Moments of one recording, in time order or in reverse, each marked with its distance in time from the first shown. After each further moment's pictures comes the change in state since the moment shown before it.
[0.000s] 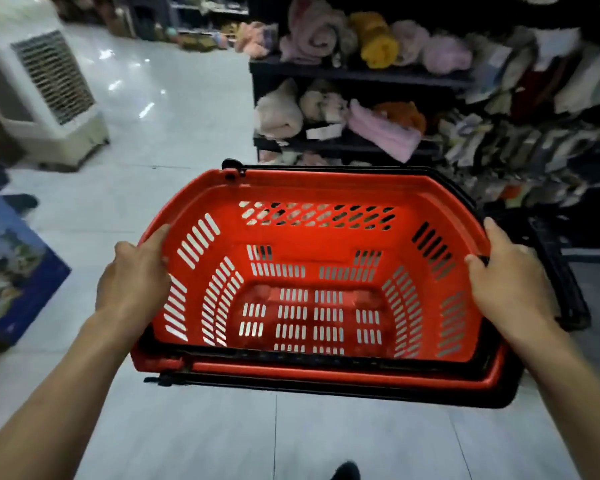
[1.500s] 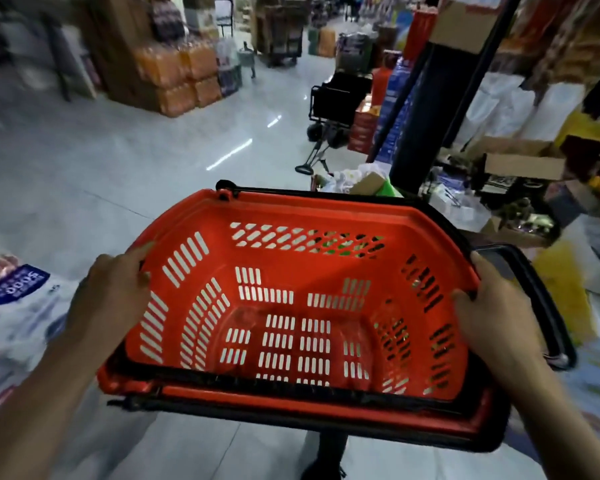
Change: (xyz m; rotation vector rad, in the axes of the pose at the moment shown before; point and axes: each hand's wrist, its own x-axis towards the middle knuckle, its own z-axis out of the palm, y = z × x) left_hand -0.254 -0.607 -0.233 0.239 0.565 -1.876; right_hand -0.514 -0.953 0.306 0.342 -0.855 -1.856
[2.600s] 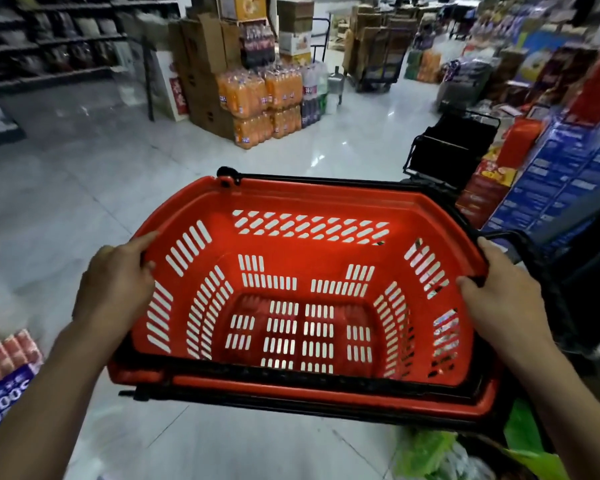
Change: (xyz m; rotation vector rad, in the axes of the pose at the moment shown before) left_hand 0.756 -0.052 0.036 0.020 0.238 -0.295; right_hand 0.648 -0.493 0.285 0.104 -0.108 -0.242
